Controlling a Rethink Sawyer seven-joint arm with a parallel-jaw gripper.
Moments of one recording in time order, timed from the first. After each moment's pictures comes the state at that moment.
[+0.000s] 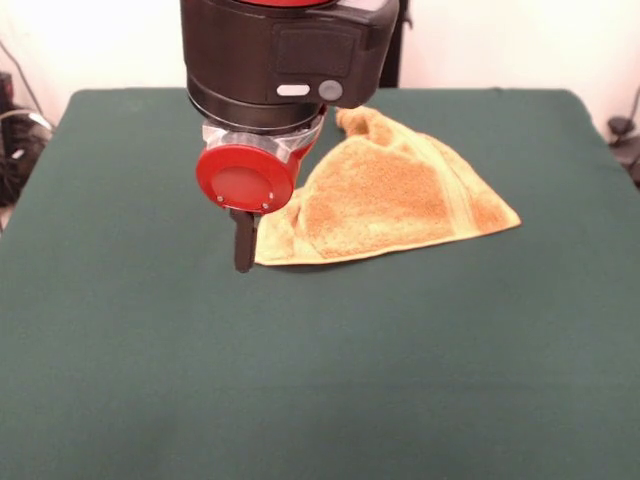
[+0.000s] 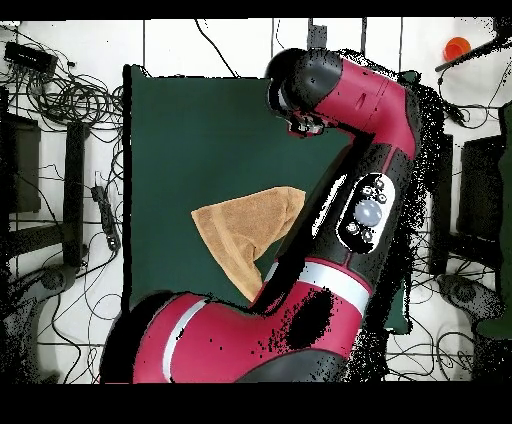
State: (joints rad) arm -0.05 -0.15 -0.58 0.75 0.48 1.10 3.00
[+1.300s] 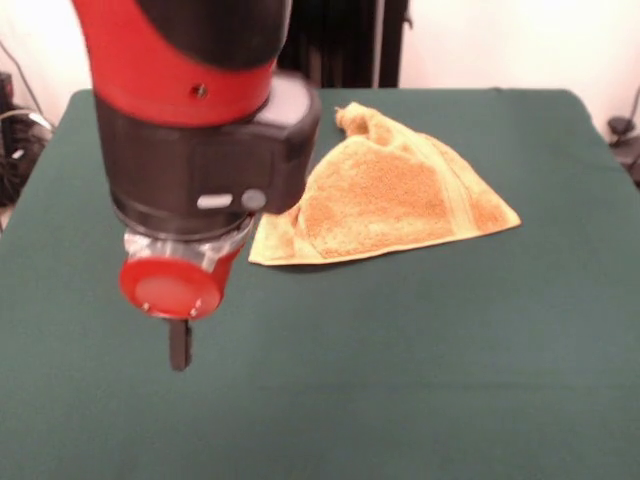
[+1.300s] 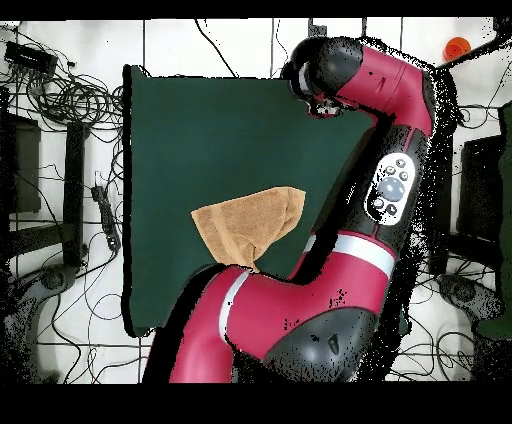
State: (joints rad) arm -0.16 0.03 -0.59 0.46 0.49 1.12 3.00
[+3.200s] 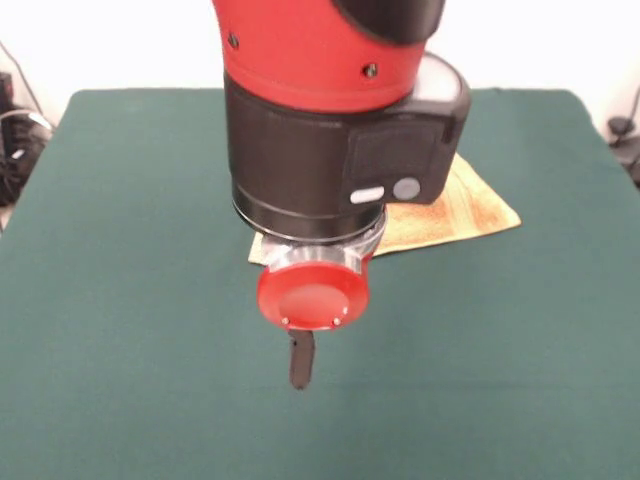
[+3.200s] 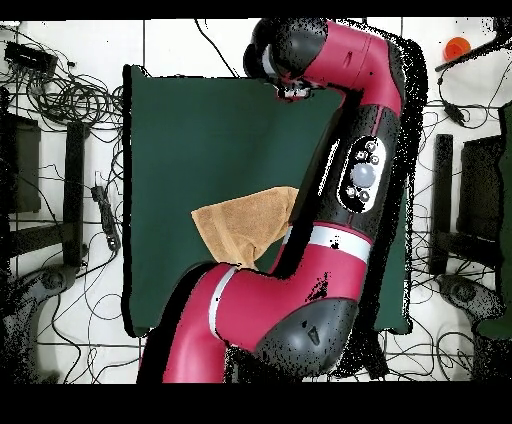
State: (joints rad) arm -0.13 0.07 -0.60 0.29 0.54 1.22 3.00
